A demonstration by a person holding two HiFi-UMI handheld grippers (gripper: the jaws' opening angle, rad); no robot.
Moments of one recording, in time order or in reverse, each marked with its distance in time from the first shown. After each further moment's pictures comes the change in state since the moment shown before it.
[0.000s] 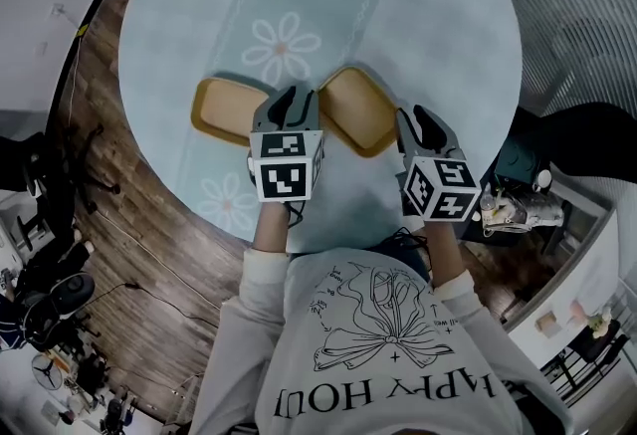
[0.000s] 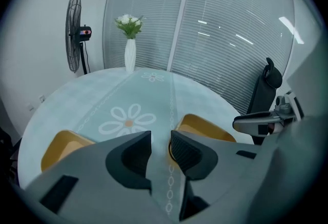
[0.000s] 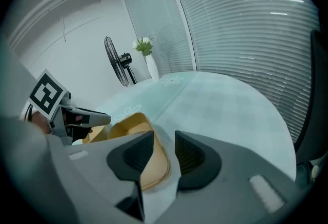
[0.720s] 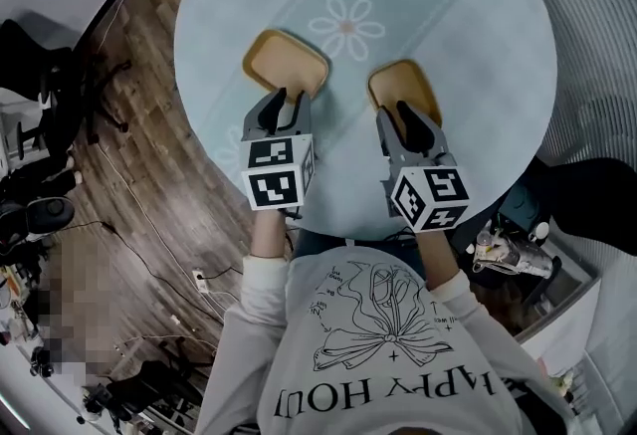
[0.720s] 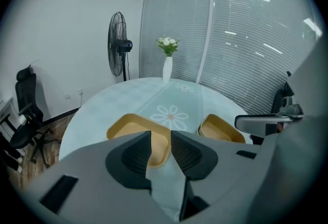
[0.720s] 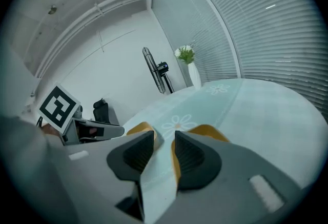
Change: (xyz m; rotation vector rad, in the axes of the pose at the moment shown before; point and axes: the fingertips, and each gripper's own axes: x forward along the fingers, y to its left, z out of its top) left arm -0.106 0.064 -0.043 -0.184 -0.125 0.266; right arm -0.015 0.131 0.011 -0.110 -0.099 0.366
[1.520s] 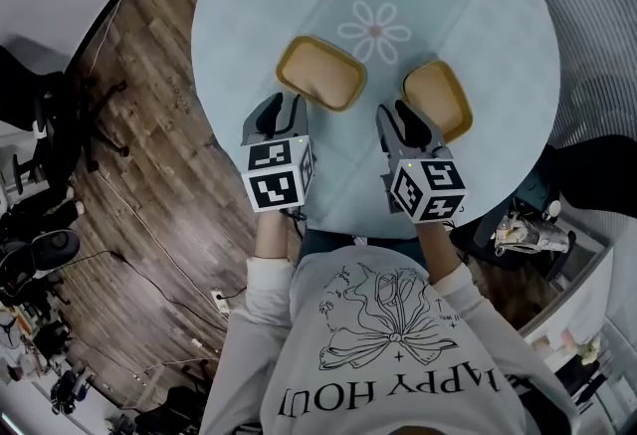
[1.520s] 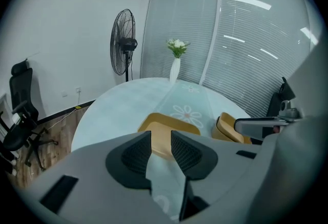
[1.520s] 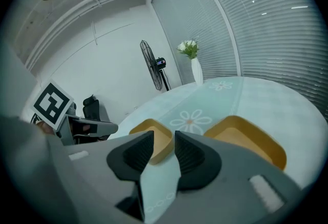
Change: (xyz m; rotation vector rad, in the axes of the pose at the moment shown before) left arm -0.008 0.102 -0.007 -0.017 -0.005 -0.058; right arm 0.051 0.075 -0.021 -0.002 0.022 -0.110
